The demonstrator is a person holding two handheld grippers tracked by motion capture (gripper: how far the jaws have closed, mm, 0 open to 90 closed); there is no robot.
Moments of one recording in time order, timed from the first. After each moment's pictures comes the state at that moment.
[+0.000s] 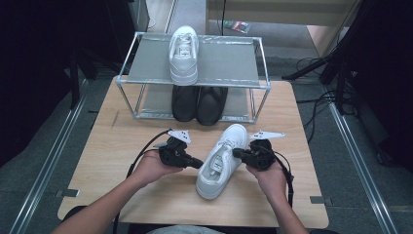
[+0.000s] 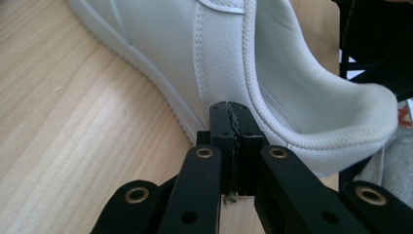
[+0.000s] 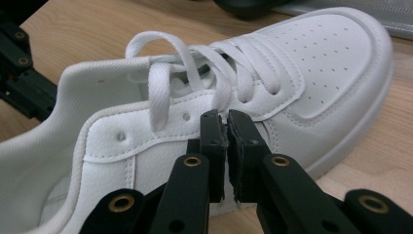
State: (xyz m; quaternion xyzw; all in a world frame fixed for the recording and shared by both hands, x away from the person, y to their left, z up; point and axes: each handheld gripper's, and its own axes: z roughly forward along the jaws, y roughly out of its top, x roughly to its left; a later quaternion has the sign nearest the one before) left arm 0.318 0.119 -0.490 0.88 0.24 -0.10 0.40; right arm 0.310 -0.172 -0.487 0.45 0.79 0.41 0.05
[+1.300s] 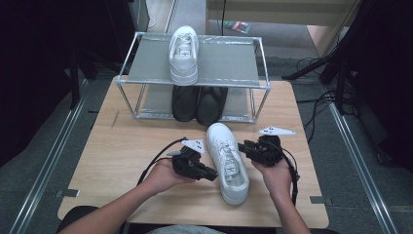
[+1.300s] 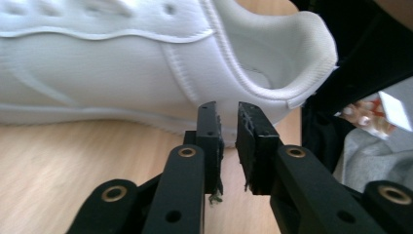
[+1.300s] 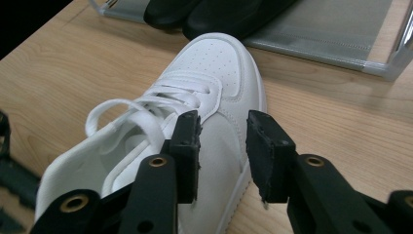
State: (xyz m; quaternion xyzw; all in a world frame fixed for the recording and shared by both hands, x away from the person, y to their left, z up) left arm 0.295 0.084 -0.487 0.88 0.21 -0.12 0.41; right arm 0.312 -0.188 -0.471 0.47 0.76 0.43 0.09
